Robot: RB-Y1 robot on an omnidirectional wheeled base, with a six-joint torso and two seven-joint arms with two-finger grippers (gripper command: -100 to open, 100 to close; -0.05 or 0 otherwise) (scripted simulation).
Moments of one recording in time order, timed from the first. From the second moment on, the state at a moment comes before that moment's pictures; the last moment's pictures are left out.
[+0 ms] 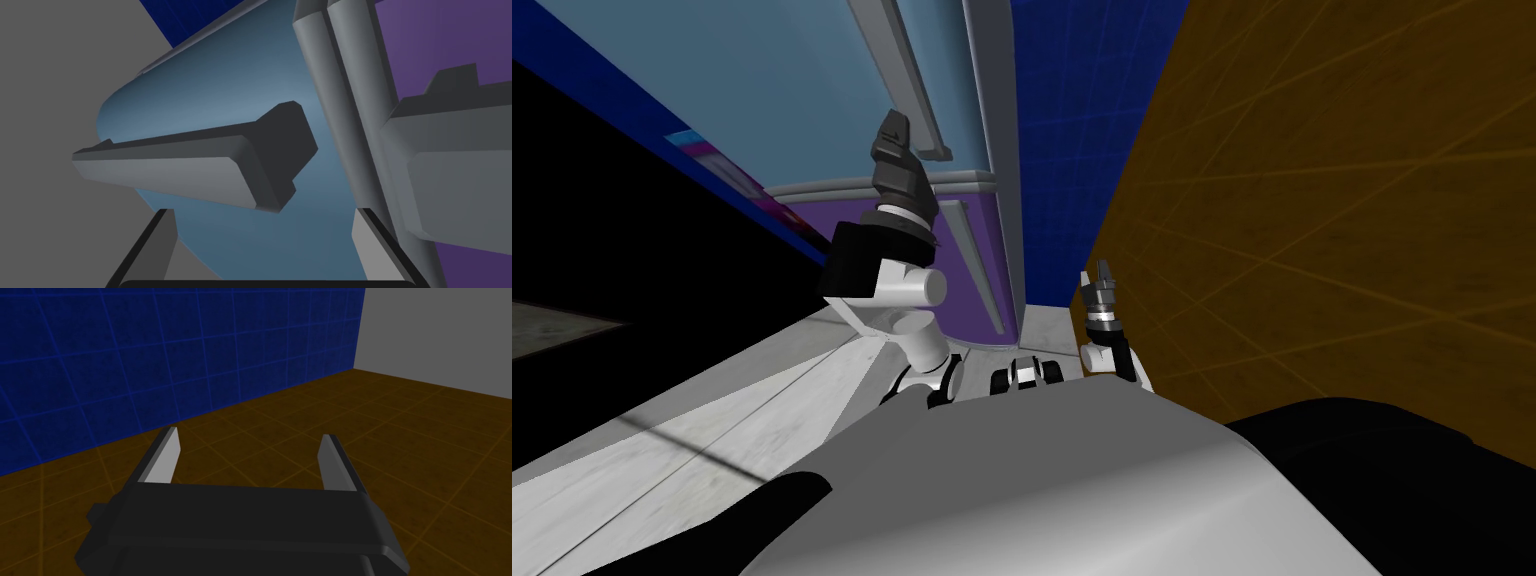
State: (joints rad) left arm -0.59 0.15 0.04 -2.36 -0.09 0.69 -0.18; right arm 0.49 0.01 0.06 -2.31 0.05 -0.38 -0.04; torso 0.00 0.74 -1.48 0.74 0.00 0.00
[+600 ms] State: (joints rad) left arm -0.67 0.16 0.06 -2.36 -0.06 0.80 -0.13; right arm 0.49 0.01 0.06 -2.31 0.05 -0.38 -0.04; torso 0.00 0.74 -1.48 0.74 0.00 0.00
